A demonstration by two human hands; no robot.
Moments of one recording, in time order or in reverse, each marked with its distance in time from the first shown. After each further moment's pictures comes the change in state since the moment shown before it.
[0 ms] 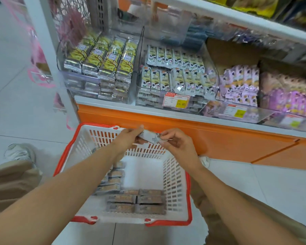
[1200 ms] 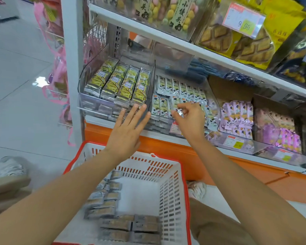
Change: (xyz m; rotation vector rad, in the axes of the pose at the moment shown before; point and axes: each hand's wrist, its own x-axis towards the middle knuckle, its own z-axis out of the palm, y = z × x) left_hand 0.016 0.040 -0.048 1.456 0.560 0.965; right_hand 0.136 -0.079 -0.005 -0.792 0.406 -0.126
